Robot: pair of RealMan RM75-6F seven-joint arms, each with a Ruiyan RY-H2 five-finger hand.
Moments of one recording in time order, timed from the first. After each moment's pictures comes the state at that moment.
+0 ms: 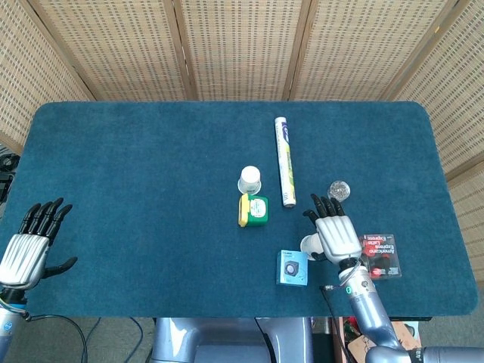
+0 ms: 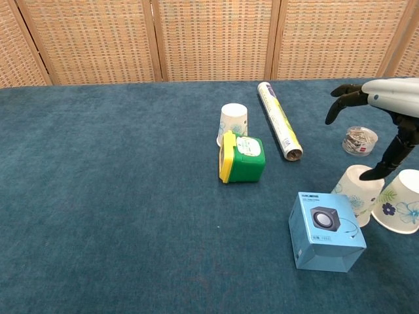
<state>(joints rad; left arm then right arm) -0.16 -1.15 -0.02 -1.61 1.58 1.47 0.06 0.62 -1.34 0.11 -2.03 -0.86 1.32 -0.73</state>
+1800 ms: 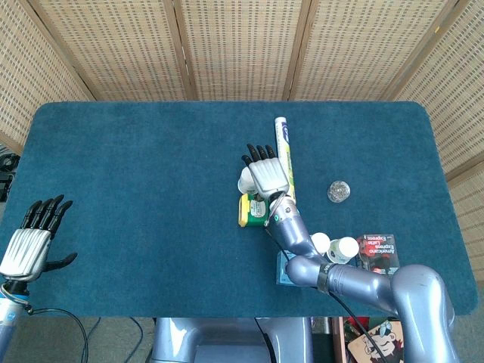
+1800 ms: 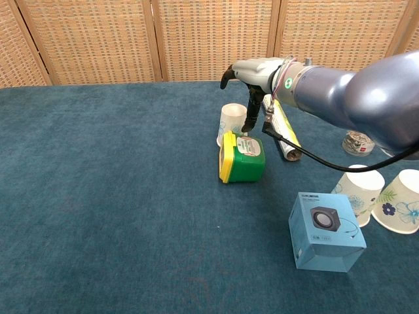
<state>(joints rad) -0.19 -1.17 -0.04 -1.57 1.51 1.39 0.05 1.11 -1.76 0.36 -1.17 -0.63 0.87 -0.70</state>
